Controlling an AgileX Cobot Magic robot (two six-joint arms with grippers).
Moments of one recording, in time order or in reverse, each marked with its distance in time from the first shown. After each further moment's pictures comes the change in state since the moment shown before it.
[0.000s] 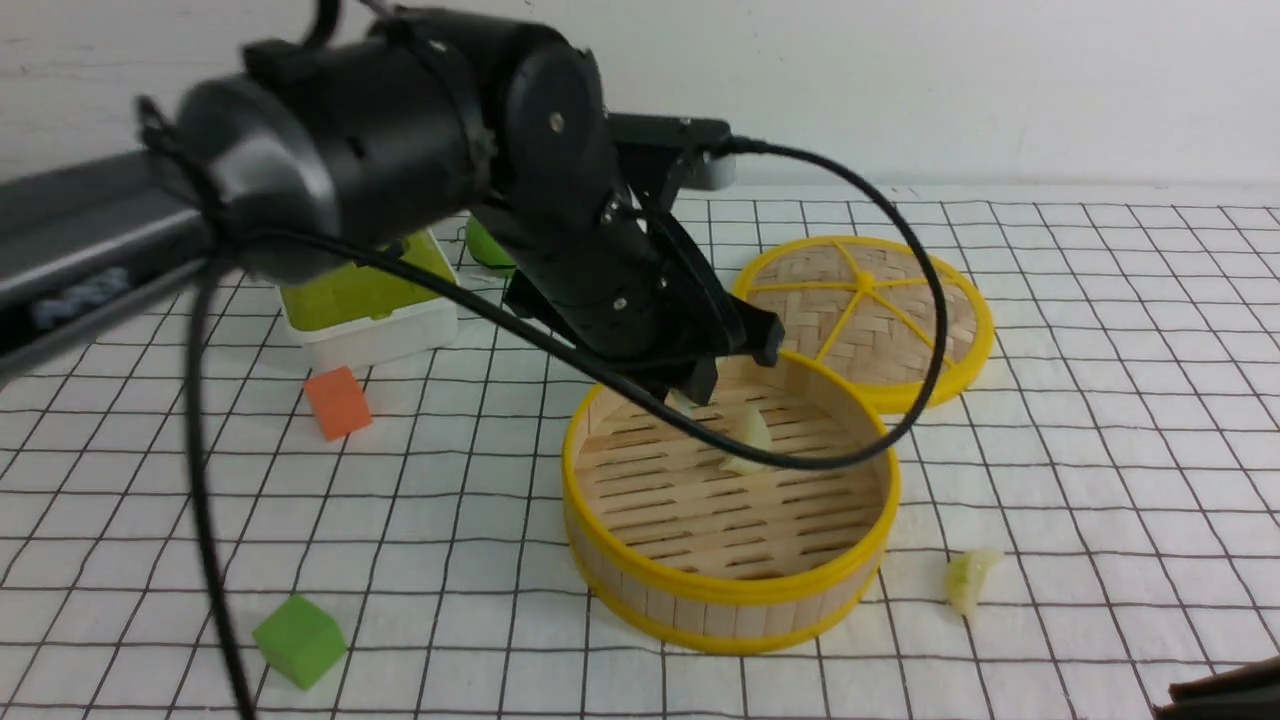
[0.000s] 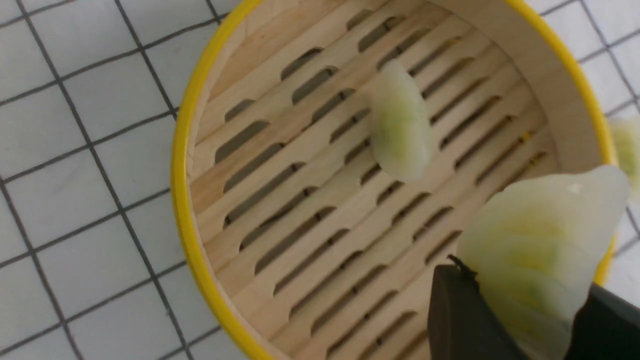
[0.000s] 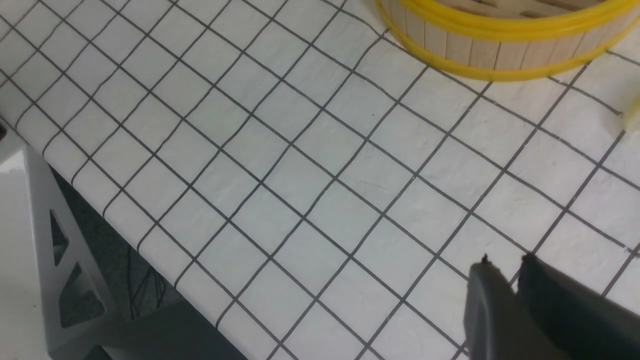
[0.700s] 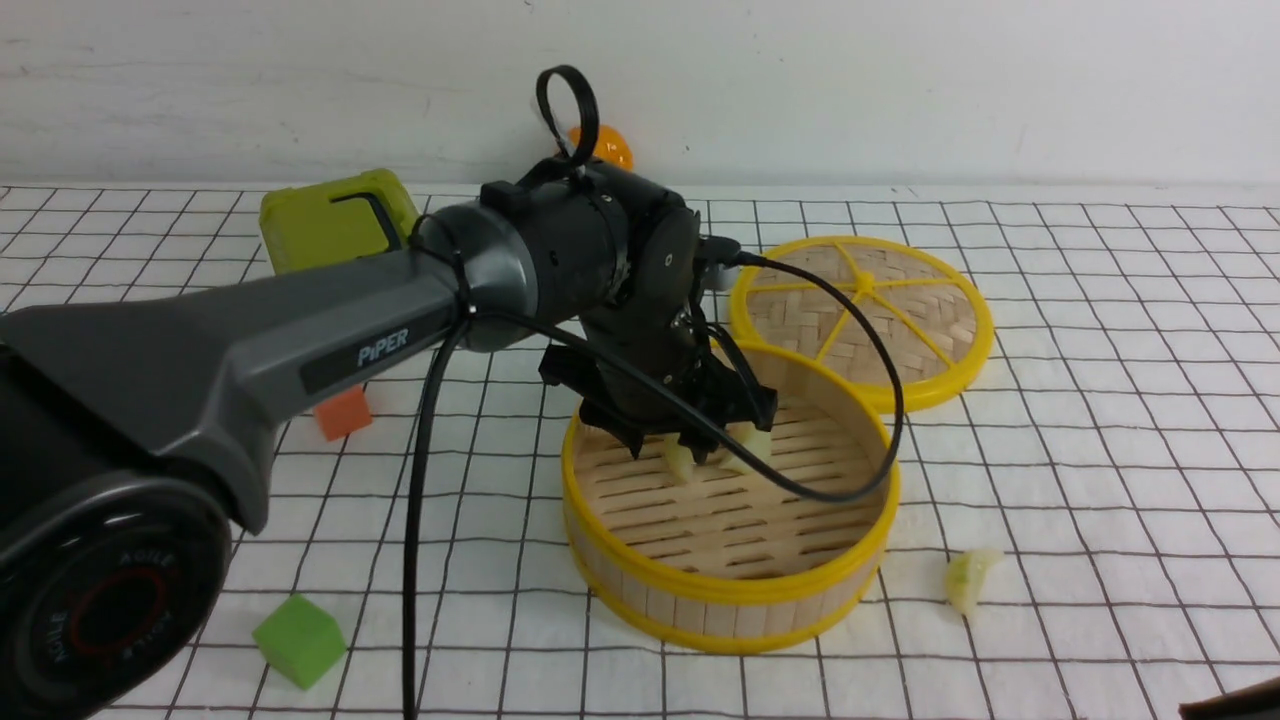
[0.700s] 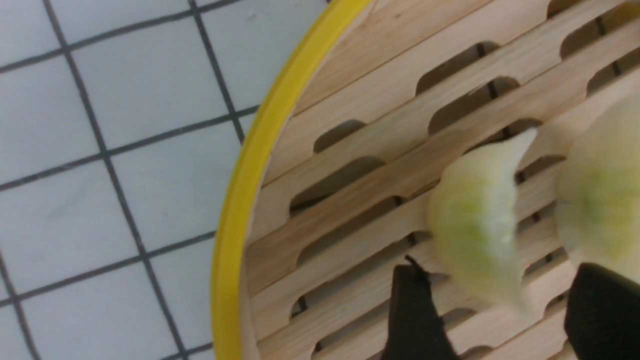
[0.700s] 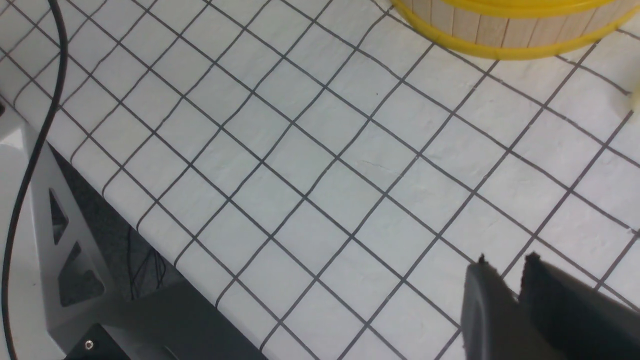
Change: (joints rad) right arm 0.000 0.000 0.000 -0.023 0.027 0.000; left arm 0.000 0.241 -0.137 0.164 0.024 -0.160
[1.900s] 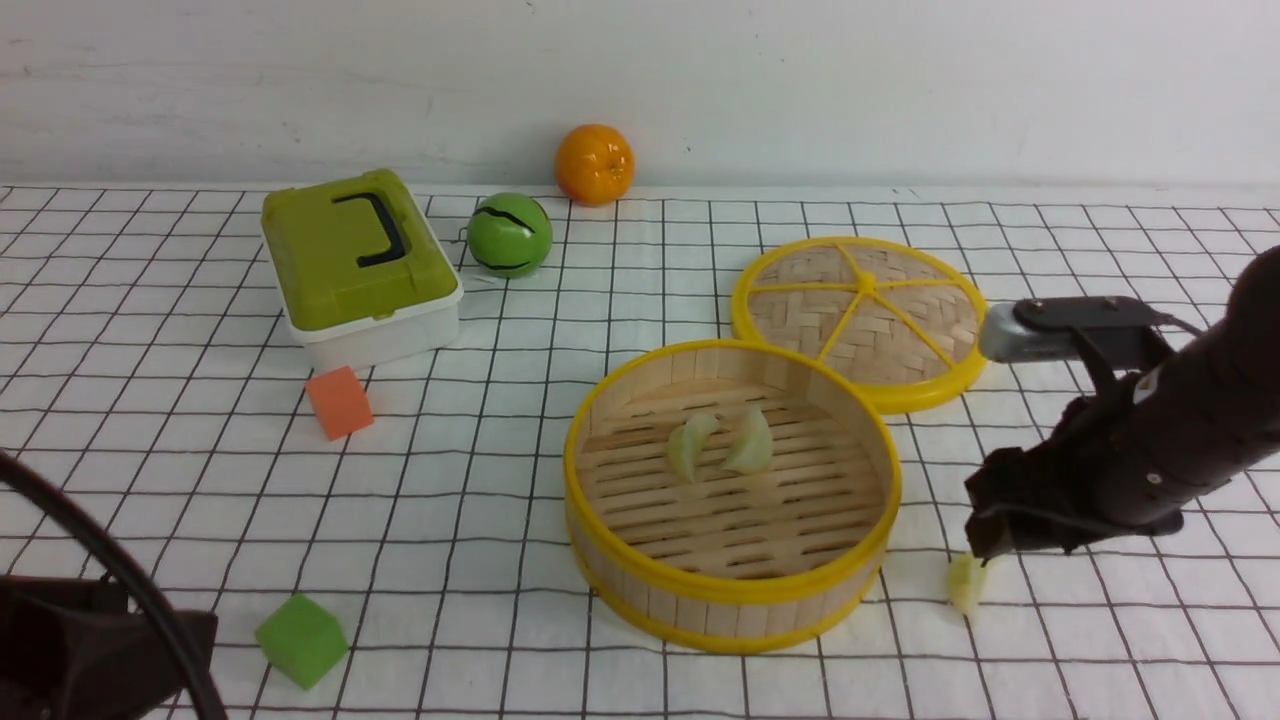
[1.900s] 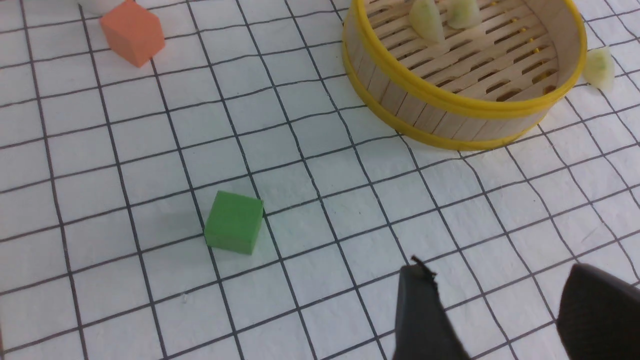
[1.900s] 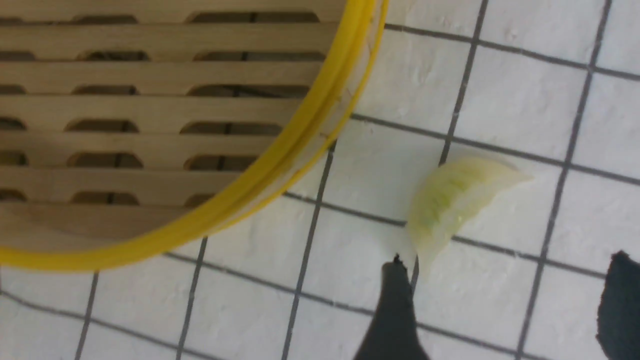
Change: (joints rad) right arm 0.000 0.872 -0.288 -0.278 -0.425 0.427; left arm 0.000 -1.532 1.089 0.037 -0.041 -0.004
